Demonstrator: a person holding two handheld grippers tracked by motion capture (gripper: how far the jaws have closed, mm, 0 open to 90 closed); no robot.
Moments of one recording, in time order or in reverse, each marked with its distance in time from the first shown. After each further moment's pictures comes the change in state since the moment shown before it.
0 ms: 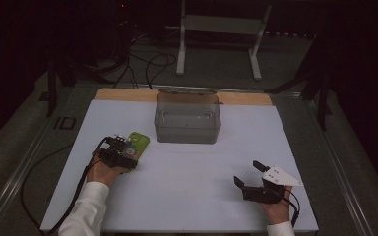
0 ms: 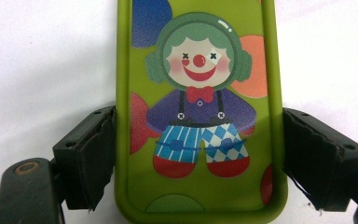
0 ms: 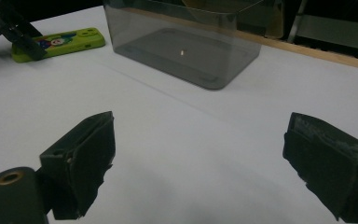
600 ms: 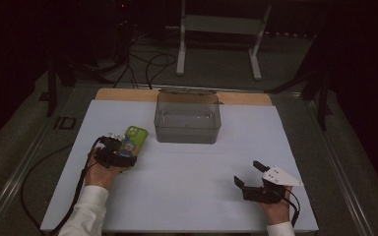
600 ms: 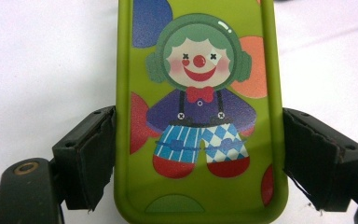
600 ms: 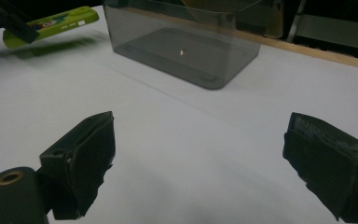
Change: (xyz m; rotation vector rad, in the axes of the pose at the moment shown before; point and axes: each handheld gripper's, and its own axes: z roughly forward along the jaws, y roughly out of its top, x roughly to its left) left arm -0.001 -0.008 -0.025 -0.162 -0.019 -0.069; right arm 0.000 0.000 0.000 0.002 -0.003 0.001
